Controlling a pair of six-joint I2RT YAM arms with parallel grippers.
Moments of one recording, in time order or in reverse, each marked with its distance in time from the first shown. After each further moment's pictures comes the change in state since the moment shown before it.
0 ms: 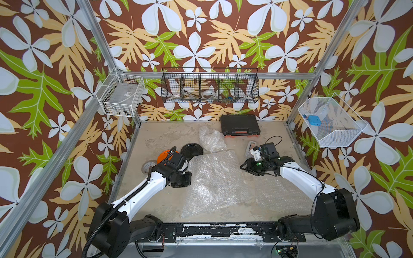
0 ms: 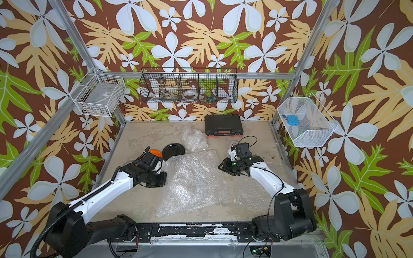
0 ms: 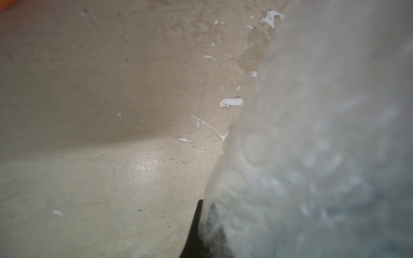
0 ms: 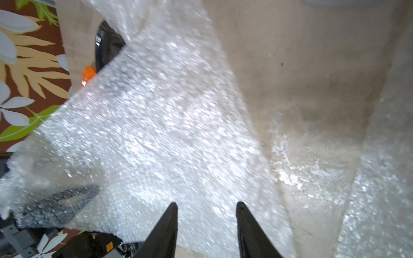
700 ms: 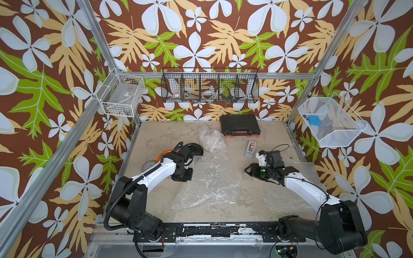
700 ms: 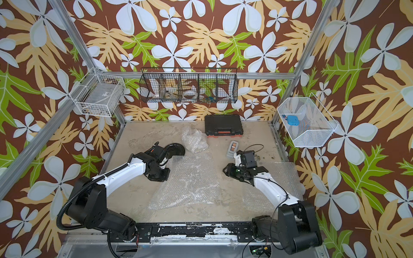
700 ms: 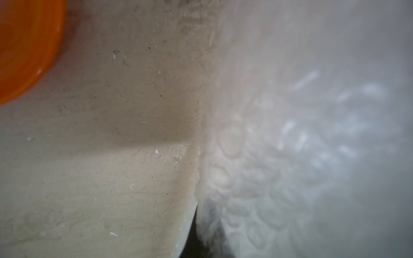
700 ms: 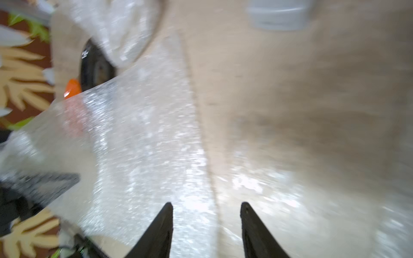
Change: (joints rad) left arm 0.013 0.260 0.142 -0.037 -0.115 0.144; right arm 0.029 -0.053 -0.104 0.186 0.020 -0.040
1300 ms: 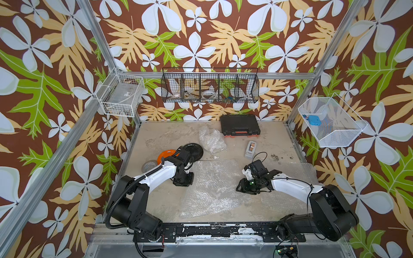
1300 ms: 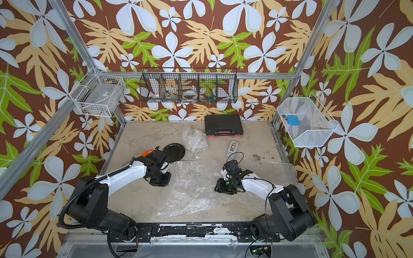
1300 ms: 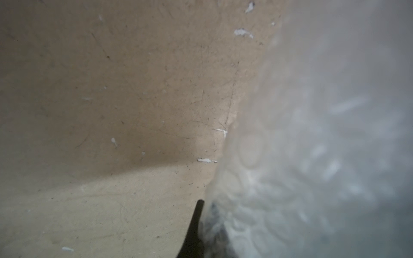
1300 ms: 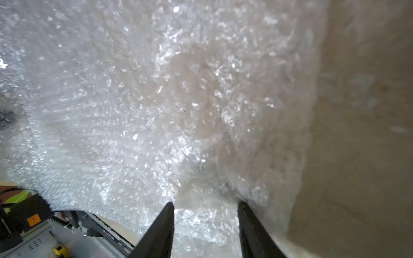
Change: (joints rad) left arm 0.000 0.014 -0.076 0.049 0.110 -0.025; right arm 0.173 0.052 -0.092 -0.175 0.094 0.015
